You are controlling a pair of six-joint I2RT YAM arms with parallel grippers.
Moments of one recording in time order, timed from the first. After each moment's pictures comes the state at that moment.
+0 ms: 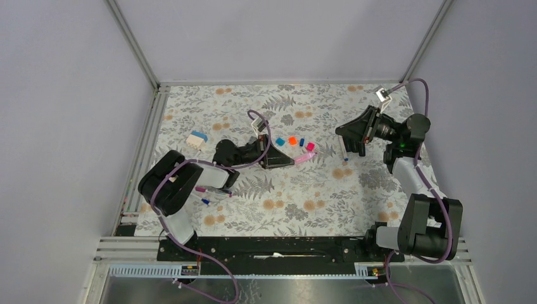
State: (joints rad) left arm -0.59 1.75 0.65 1.44 0.91 -1.51; right arm -0.16 1.31 0.74 0.90 -1.40 1.01
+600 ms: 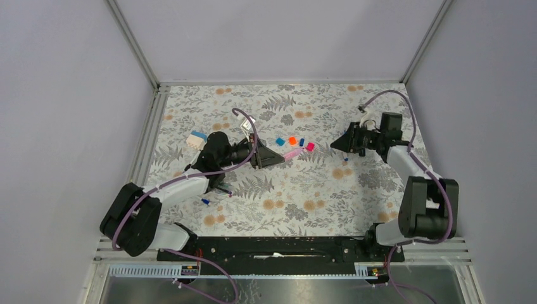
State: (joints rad) left arm -0.56 1.36 0.63 0.71 0.79 -0.84; right arm -0.12 1.40 0.81 -0.08 -1.00 0.12
